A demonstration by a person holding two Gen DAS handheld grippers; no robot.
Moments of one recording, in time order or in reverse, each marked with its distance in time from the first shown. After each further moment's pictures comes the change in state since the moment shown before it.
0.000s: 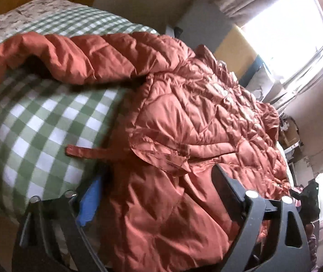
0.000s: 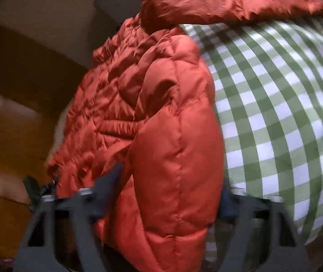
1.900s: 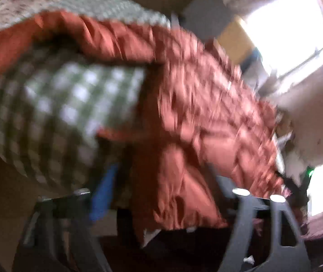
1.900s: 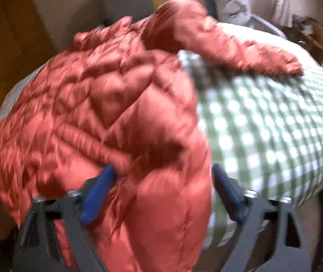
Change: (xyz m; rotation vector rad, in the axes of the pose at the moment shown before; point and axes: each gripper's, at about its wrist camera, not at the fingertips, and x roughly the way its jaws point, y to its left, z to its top) left arm -0.025 0.029 -0.015 -0.017 0.134 -0.025; right arm -0.001 0.032 -0.003 -0.234 -0.109 -0.390
